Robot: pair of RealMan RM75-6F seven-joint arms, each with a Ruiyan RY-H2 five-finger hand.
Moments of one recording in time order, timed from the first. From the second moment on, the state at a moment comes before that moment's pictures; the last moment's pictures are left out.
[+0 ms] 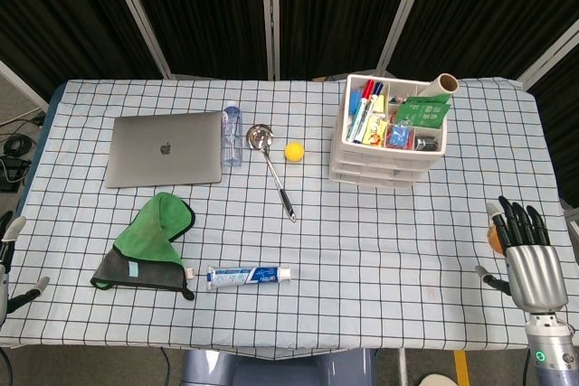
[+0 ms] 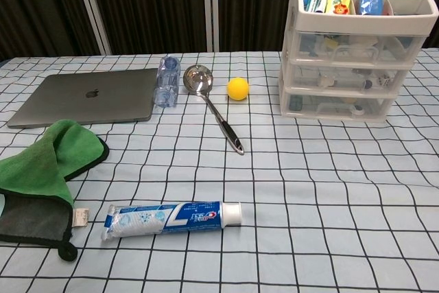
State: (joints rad) left arm 0.03 -1.23 -0.05 -1.54 1.56 1.67 0.11; right arm 0.09 -1.19 0.09 -1.57 -1.56 1.56 -0.14
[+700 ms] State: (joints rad) left arm 0.04 -1.22 -0.05 -1.54 1.55 1.68 0.09; right arm 0.15 -1.20 0.07 -1.62 -1.62 1.49 -0.02
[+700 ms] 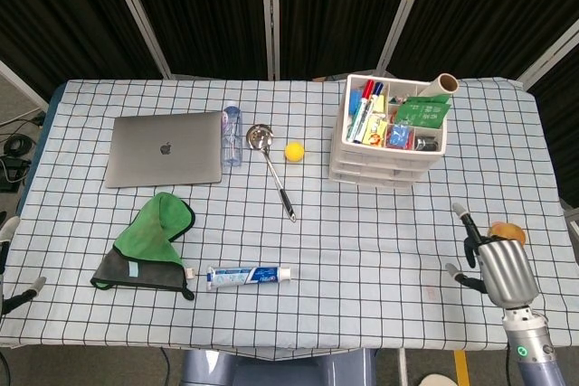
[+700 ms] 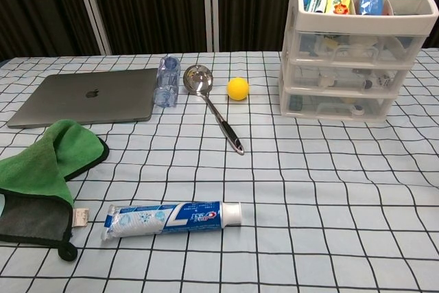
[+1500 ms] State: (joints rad) left arm 0.04 -1.24 -0.07 -1.49 1.59 1.74 0.03; right arm 0.59 -1.19 0.22 -1.78 -0.86 0.49 0.62
